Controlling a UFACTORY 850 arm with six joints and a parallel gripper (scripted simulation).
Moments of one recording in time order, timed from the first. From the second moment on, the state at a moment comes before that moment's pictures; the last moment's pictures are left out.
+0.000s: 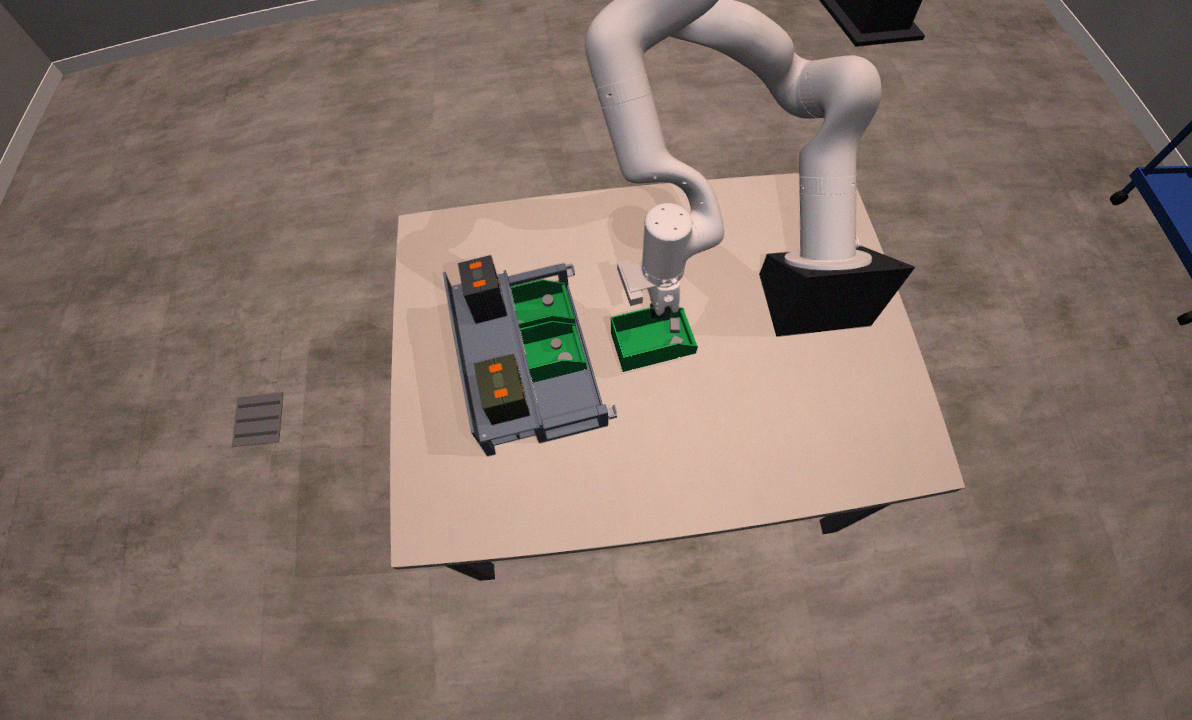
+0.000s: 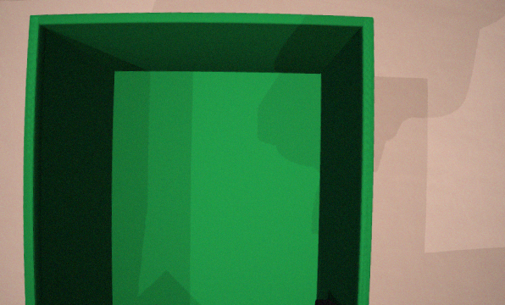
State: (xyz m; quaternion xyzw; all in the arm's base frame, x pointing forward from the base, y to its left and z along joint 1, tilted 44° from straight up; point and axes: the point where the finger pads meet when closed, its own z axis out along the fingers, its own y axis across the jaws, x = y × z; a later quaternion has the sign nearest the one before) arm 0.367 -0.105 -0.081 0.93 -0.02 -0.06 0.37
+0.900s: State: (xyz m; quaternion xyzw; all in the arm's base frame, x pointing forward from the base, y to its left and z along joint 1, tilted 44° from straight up) arm 0.367 -0.084 -0.102 0.93 -0.02 -0.06 0.37
